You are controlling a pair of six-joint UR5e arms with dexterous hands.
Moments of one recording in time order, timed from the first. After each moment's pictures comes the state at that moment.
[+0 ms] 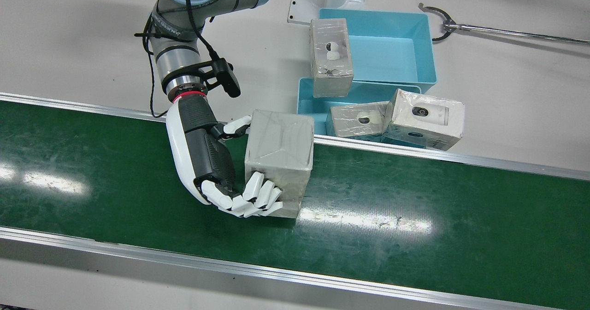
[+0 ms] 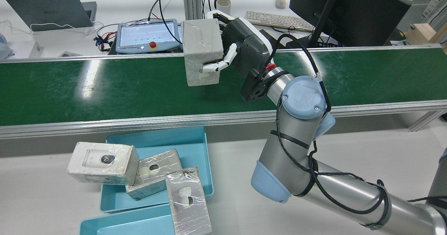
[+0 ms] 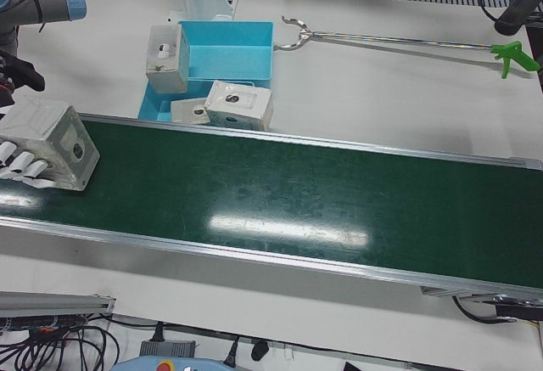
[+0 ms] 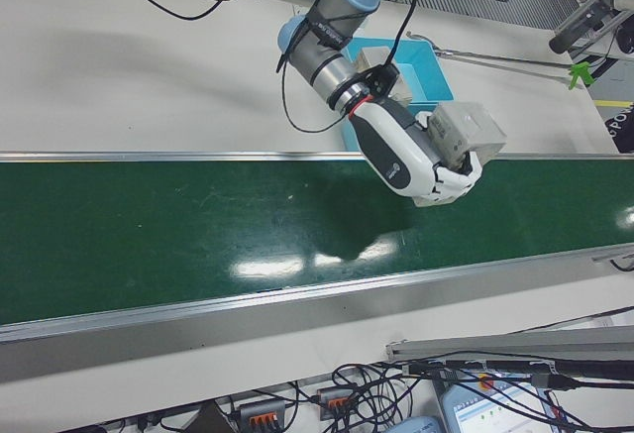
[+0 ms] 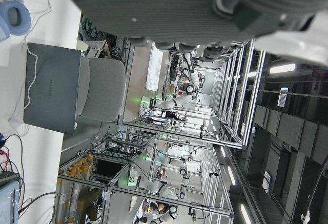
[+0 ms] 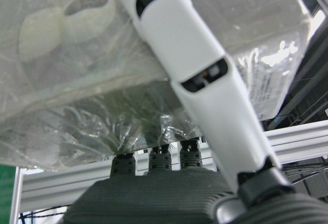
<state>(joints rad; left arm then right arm) -1.81 -1.79 -1.75 0.44 1.92 -0.15 0.73 -0.80 1.75 -3.62 -1.10 -0.08</state>
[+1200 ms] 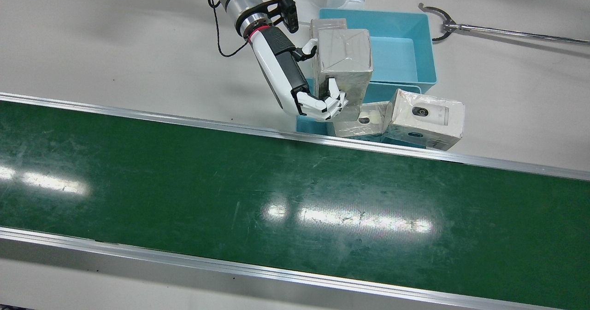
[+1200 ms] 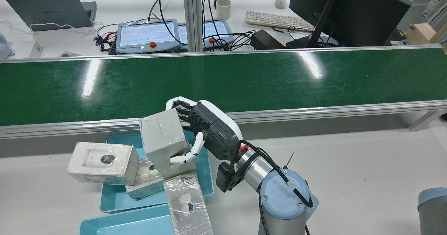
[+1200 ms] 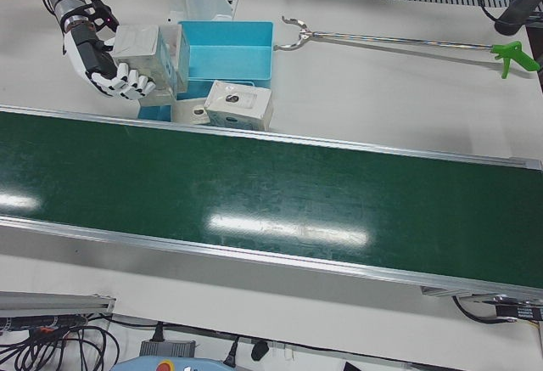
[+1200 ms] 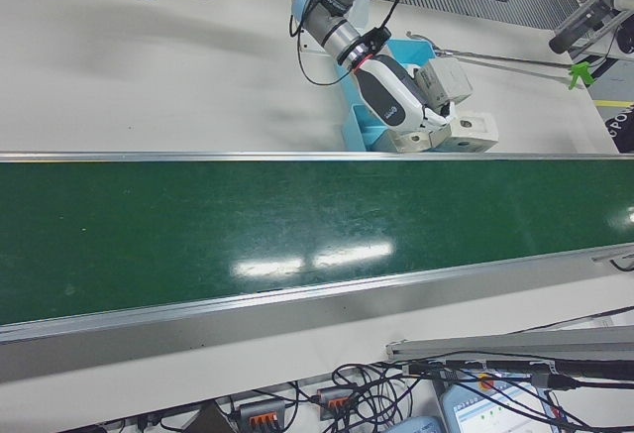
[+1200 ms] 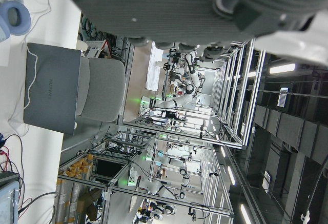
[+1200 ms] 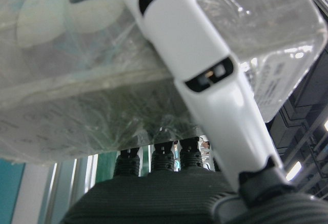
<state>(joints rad) -1.81 -1.79 -1.75 0.44 1.92 -0.15 0.39 -0.88 1.89 -3.67 -1.01 -0.25</state>
